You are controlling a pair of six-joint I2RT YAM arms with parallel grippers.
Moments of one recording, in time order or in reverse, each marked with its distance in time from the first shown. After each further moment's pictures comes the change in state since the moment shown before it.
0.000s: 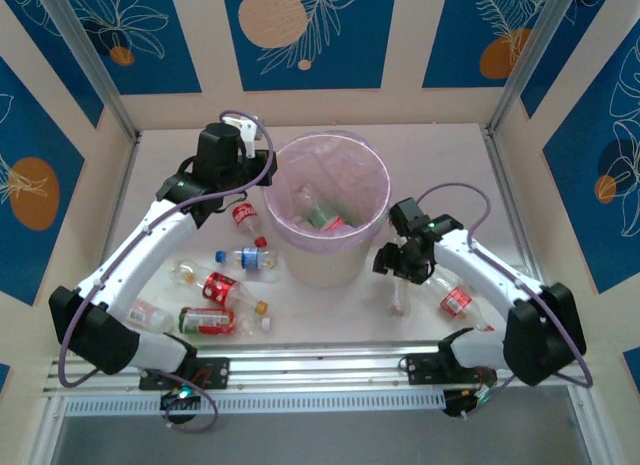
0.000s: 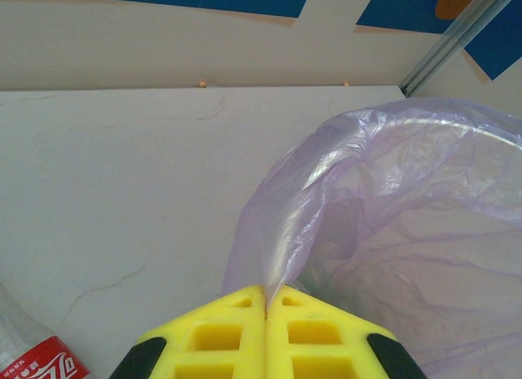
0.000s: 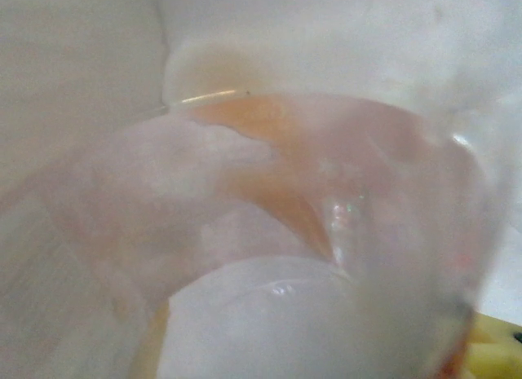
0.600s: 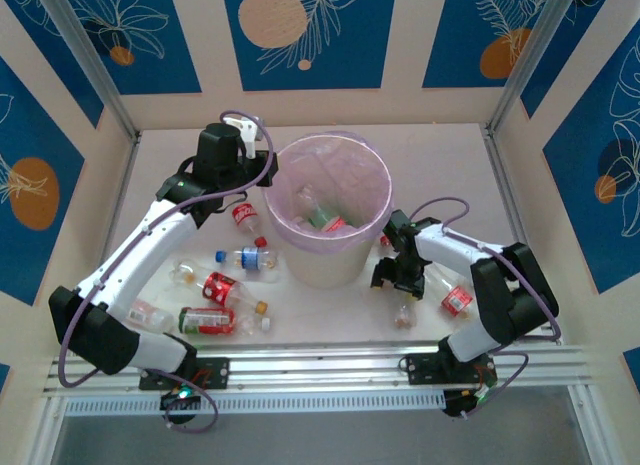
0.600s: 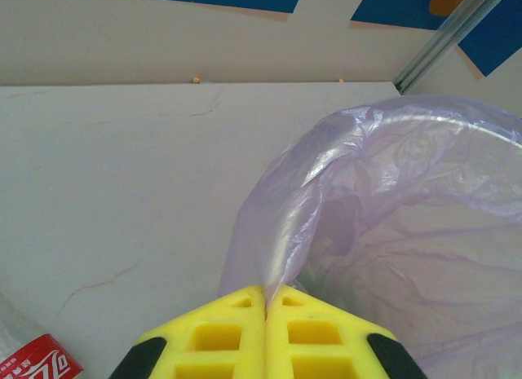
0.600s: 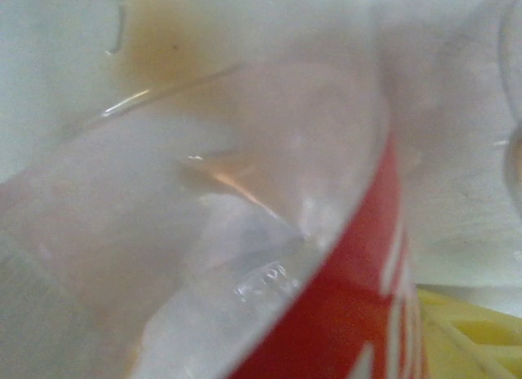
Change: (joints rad) left arm 0.000 0.000 0.000 -0.006 0.016 -0.002; right arm 0.000 0.280 -0.105 0.094 -0.031 0.003
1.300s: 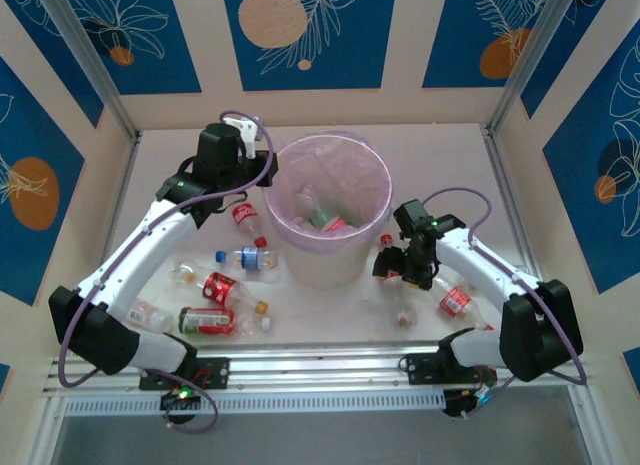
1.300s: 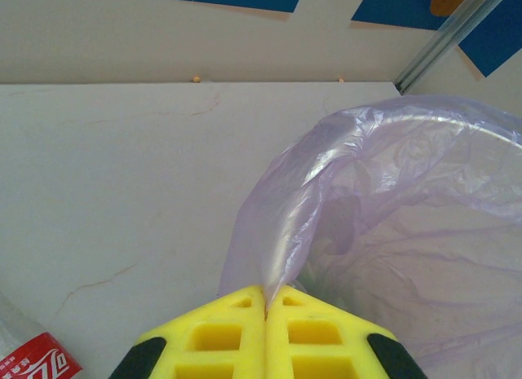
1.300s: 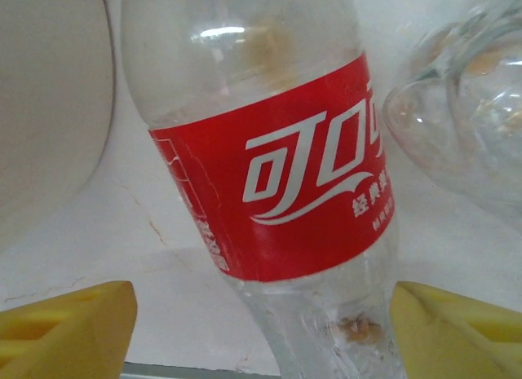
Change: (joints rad) left arm 0.000 0.000 0.000 -0.001 0.000 -0.006; right arm -0.044 -0.208 0.042 -0.091 -0.038 -0.057
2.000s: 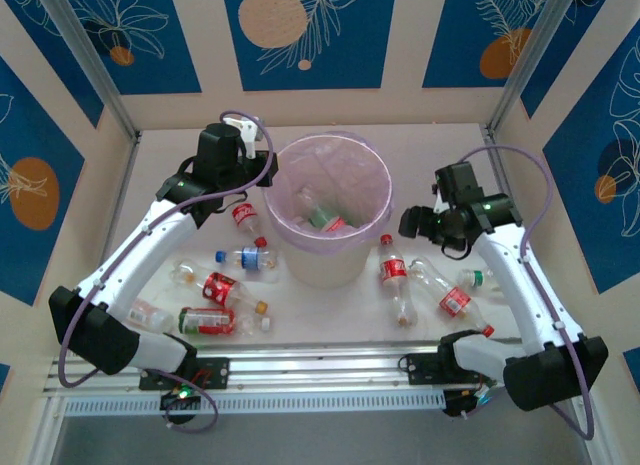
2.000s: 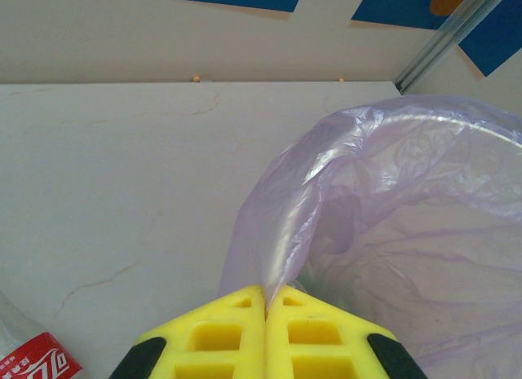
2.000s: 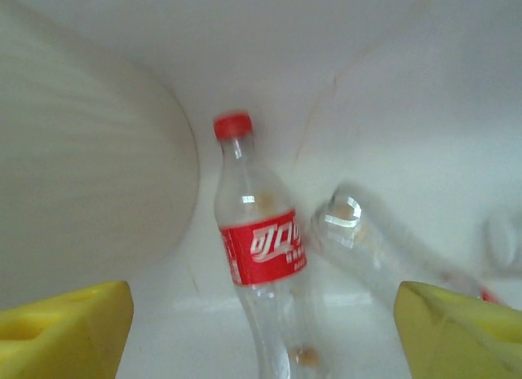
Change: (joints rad) left arm 0.000 0.000 0.000 0.000 0.000 0.000; right arm -0.156 -0.165 0.330 -0.202 0.123 -0.182
